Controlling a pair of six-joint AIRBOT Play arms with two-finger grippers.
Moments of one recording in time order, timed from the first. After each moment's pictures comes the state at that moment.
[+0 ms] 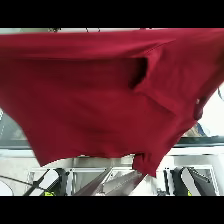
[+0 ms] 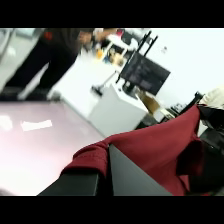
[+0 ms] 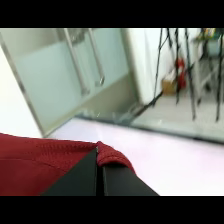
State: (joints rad) left arm 0.73 -1.11 1.48 -0.12 -1.64 -0.97; right arm -0.45 -0.86 1.35 -0.18 1.18 0.78
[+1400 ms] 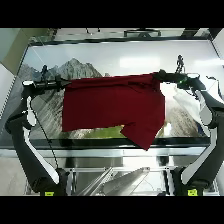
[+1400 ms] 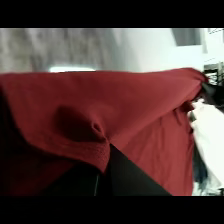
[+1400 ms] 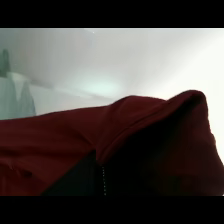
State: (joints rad) left arm 0.34 -2.34 2.02 0.38 -1.37 -1.01; right arm -0.19 -2.07 1.63 -0.32 0.86 0.82
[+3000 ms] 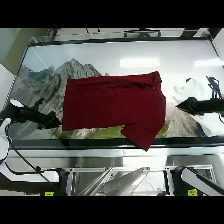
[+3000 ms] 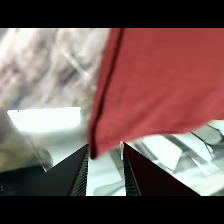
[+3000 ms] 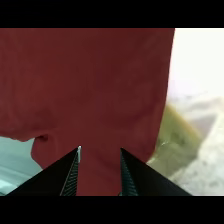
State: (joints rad) left arm 0.44 -1.55 1.00 1.12 -1.38 -1.24; right arm -0.51 -1.16 0.89 -0.79 1.32 1.09
